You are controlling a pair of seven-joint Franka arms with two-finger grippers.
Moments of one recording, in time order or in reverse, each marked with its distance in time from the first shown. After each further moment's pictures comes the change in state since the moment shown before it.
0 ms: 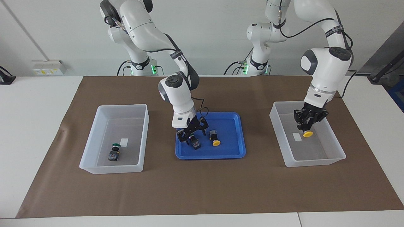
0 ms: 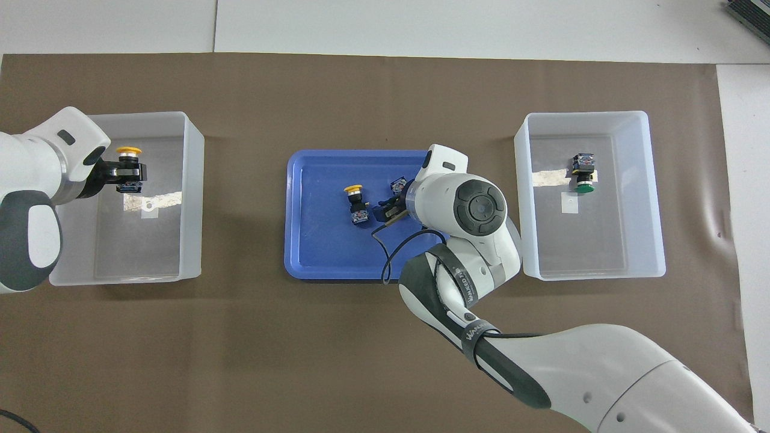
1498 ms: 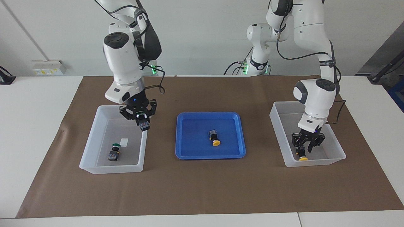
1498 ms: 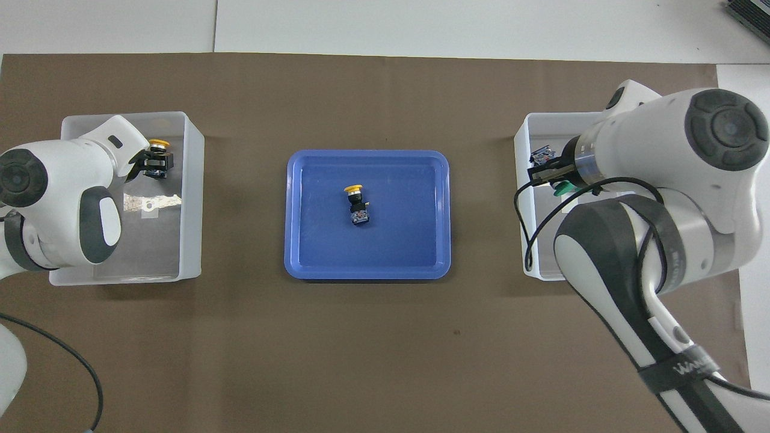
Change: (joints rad) left arm 0.015 0.277 -0.013 0.021 0.000 0.401 0.048; right arm -0.341 -0.365 -0.013 0.035 -0.016 -0.576 -0.124
